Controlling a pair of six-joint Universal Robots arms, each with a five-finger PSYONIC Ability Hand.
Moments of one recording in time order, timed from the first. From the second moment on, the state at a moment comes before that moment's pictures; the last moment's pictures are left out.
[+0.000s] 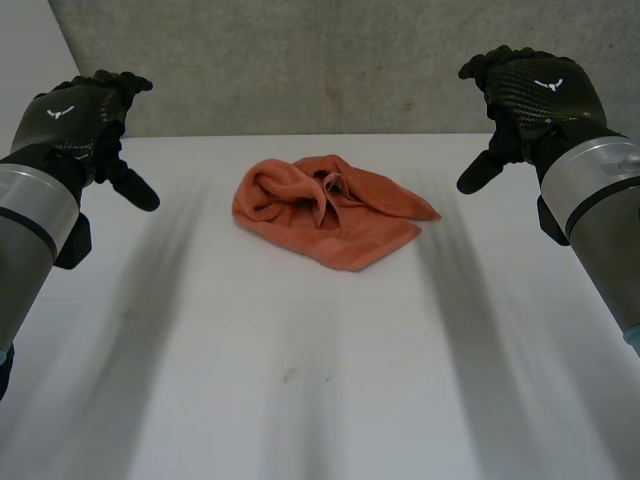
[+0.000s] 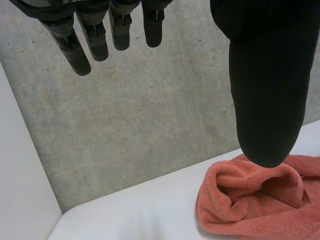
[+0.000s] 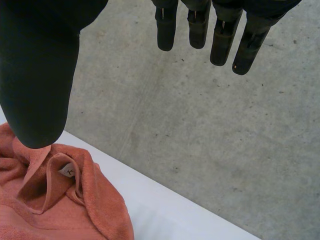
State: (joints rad) left arm 4.37 -1.60 -1.54 3.16 -1.65 3.14; right arm 2.01 -1.44 1.39 -0.01 1.62 3.04; left_hand 0.18 0.17 0.17 0.17 0.03; right_hand 0.20 0.22 0.21 0.23 0.06
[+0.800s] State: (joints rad) left arm 4.37 -1.61 -1.53 3.17 -1.65 3.14; right arm 2.02 -1.43 1.41 -0.04 1.62 3.03; left_hand 0.18 0.17 0.17 0.17 0.03; right_hand 0.19 0.21 0.21 0.22 0.06
